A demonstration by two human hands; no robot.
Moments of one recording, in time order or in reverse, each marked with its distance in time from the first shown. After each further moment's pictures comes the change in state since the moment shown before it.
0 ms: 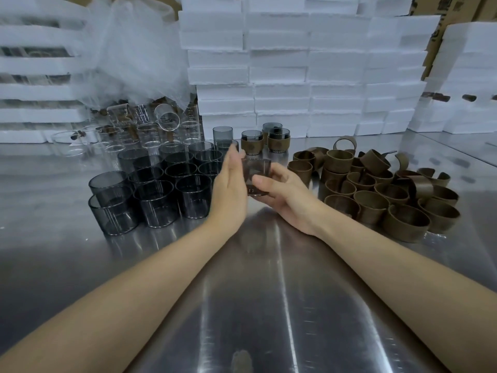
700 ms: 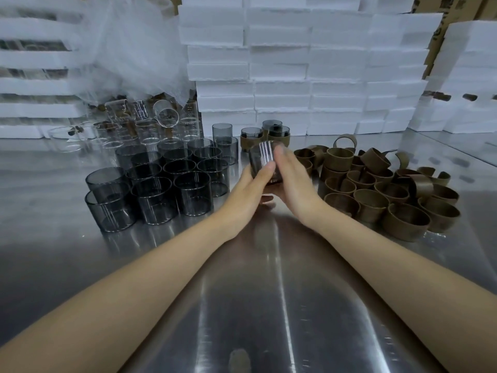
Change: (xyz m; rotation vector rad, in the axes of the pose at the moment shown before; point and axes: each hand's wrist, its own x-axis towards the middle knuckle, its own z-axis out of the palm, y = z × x) left_hand 0.000 -0.004 0.011 -0.184 -0.322 -0.188; right_hand 0.012 -0.002 0.001 -0.283 0.262 -0.148
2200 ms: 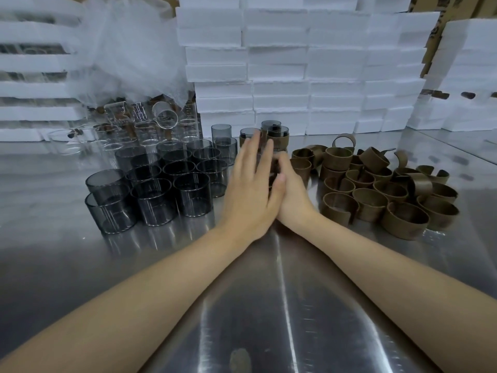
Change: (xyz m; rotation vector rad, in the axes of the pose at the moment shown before) left_hand -0.014 0.004 0.008 0.972 0.227 0.544; right_hand -0.012 0.014 0.000 -0.347 -0.013 -0.352
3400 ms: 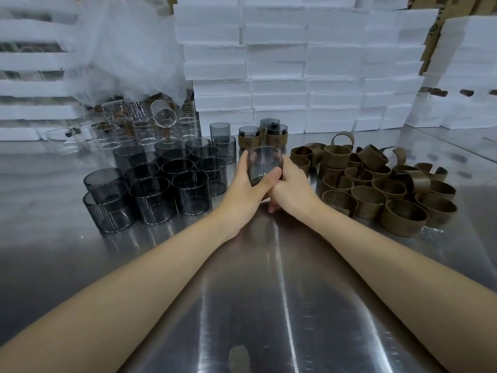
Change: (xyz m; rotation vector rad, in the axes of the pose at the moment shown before) left_hand 0.006 -0.012 0.003 -1.009 -0.186 -0.447; right_hand 0.010 -0.005 -0.009 -0.145 -0.075 0.308
